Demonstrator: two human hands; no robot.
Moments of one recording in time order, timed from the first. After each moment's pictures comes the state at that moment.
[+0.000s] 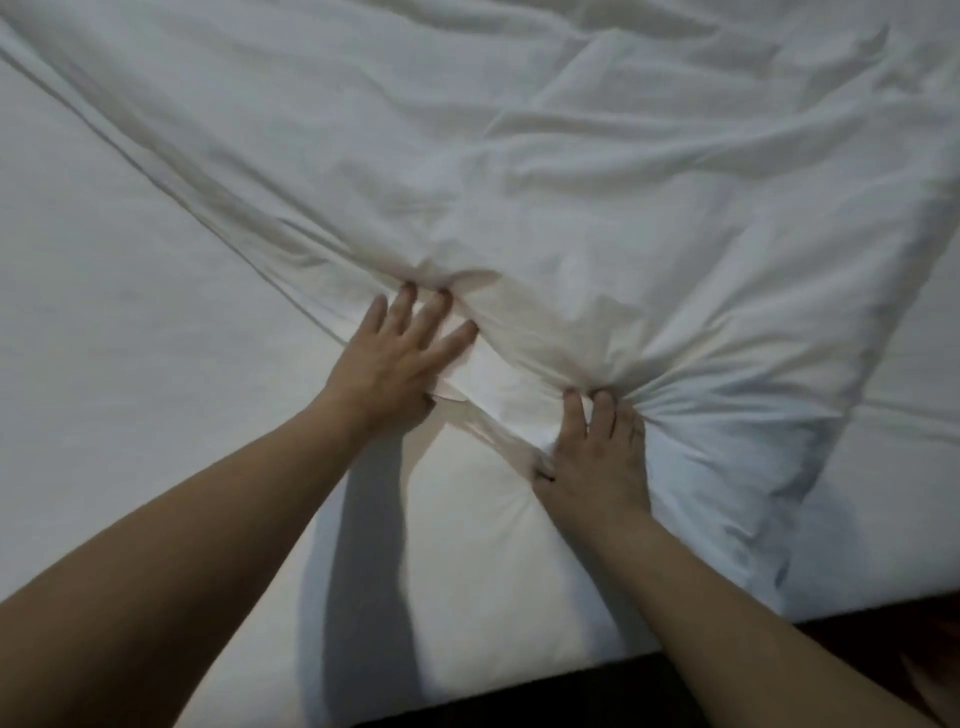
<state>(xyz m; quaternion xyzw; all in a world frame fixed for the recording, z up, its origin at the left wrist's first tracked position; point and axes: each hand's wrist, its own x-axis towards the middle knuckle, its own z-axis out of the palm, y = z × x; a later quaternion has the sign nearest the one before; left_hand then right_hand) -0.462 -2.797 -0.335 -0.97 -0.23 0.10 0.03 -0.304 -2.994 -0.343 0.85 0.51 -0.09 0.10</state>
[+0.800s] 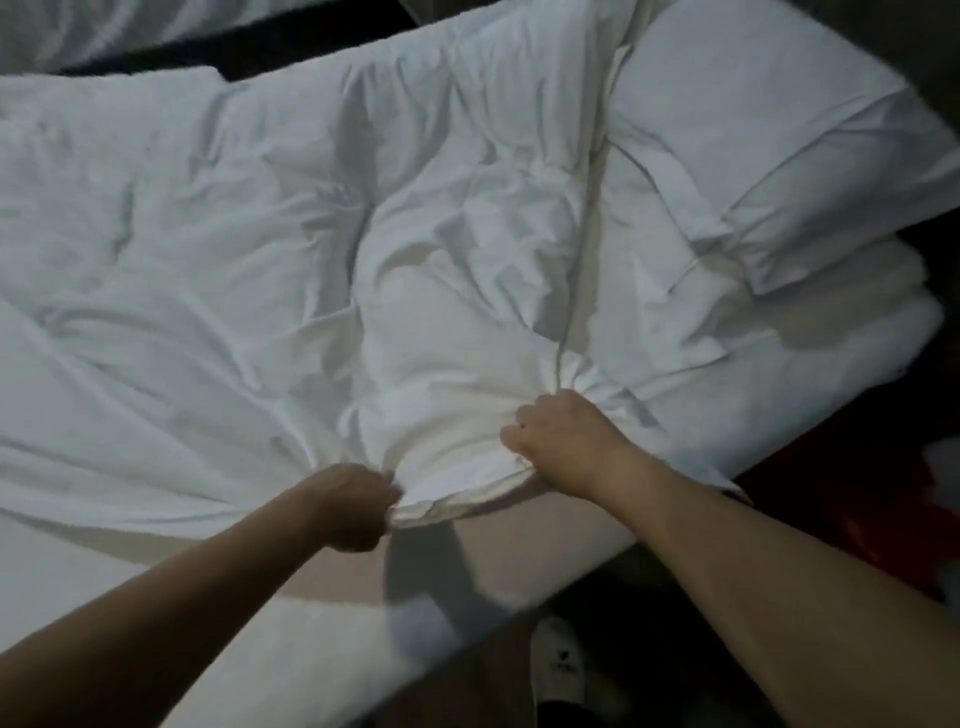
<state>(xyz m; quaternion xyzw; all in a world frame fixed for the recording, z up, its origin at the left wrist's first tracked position) -0.220 -2.974 -0.204 -0.91 -0.06 0.41 -0.05 -0.021 -3.137 -0.184 0.71 0.69 -0.05 0.09</state>
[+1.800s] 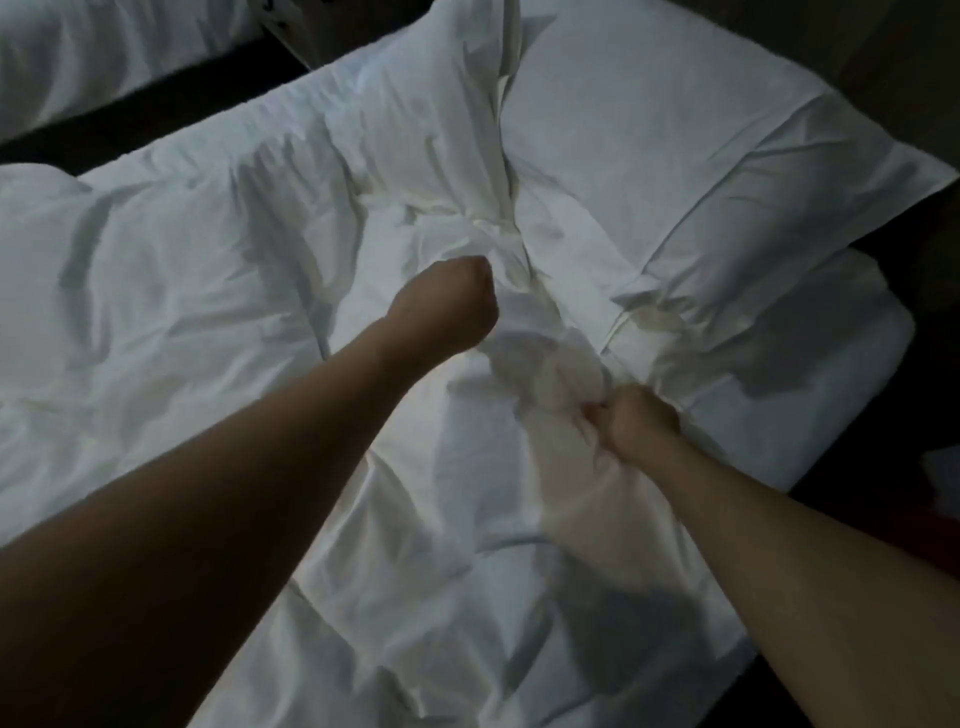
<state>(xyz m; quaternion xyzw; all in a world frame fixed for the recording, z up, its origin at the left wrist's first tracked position) 0.149 -2.944 -0.163 -0.96 -0.22 0.06 -0.17 0.204 -3.156 -0.259 0.94 0.11 -0.30 -0.11</state>
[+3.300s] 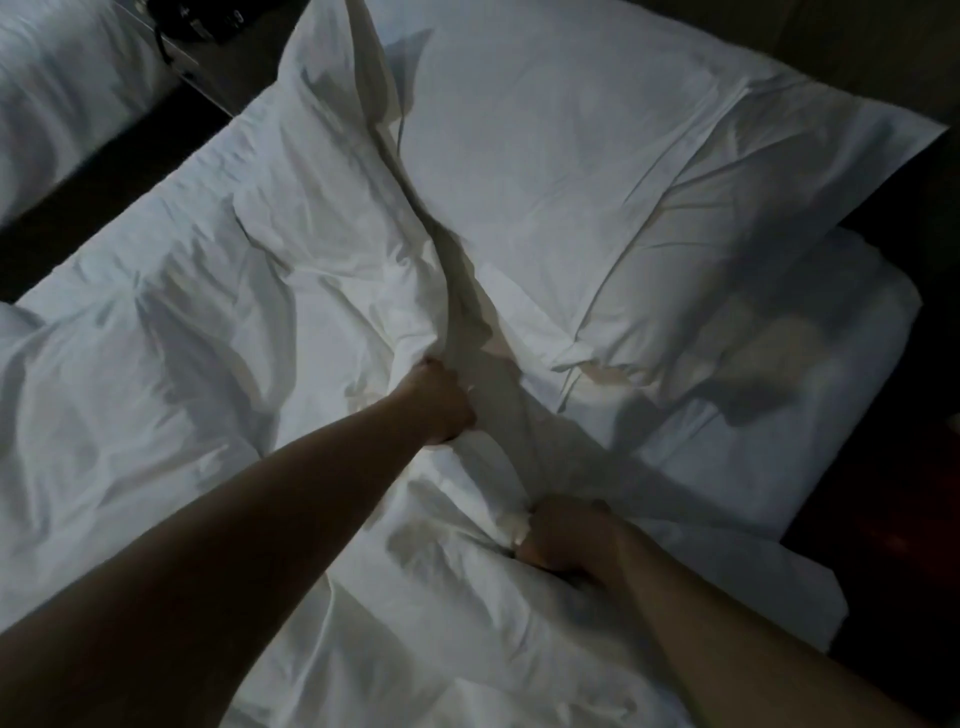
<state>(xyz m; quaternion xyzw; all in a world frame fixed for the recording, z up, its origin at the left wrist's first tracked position) 0.242 -2.941 -0.249 -0.86 0.19 0.39 0.28 0.206 -3.143 -0.253 0.80 0.28 -0.53 -0.01</state>
